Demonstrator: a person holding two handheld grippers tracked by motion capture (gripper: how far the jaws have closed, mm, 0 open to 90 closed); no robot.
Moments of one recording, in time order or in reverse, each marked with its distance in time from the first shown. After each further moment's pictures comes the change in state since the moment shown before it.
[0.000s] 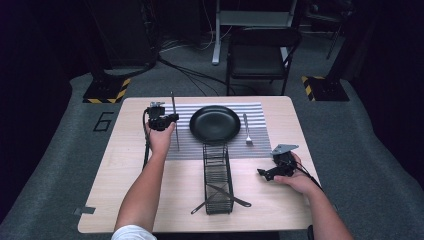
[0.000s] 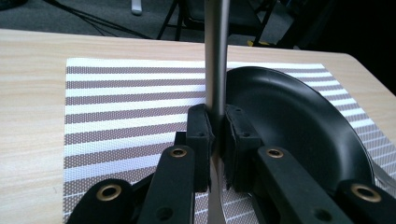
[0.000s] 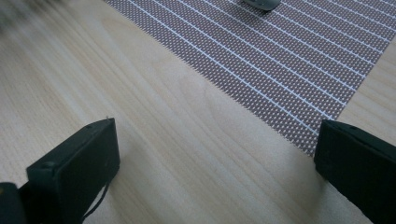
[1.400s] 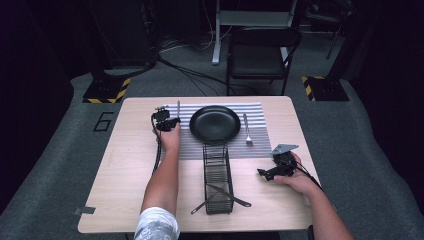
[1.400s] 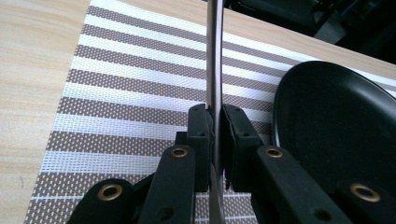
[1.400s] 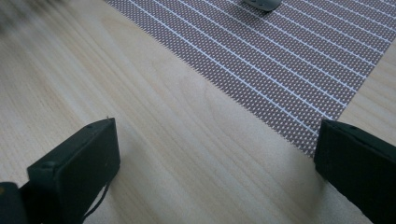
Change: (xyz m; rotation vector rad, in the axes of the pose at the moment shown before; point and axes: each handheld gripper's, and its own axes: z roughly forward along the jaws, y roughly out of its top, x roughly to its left) left arm 0.019 -0.023 0.064 0.030 0.153 -0.194; right arm 0.000 0.000 0.000 0.000 0.004 0.000
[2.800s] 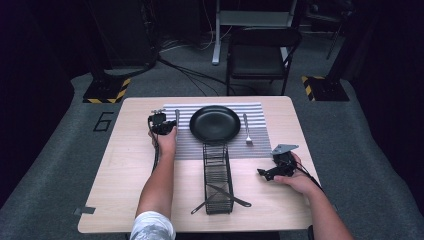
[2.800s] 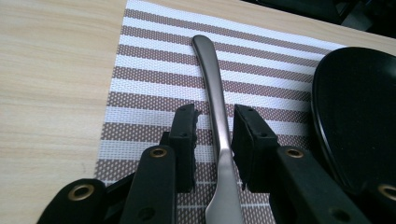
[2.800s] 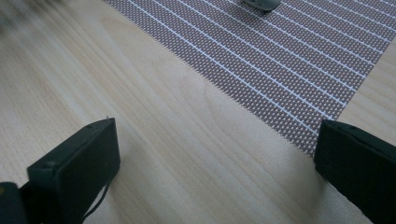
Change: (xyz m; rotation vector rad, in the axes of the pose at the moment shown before) left arm 0.013 -0.008 -0.009 -0.020 0.058 0.073; right arm 0.000 0.000 0.000 0.000 -0.003 0.002
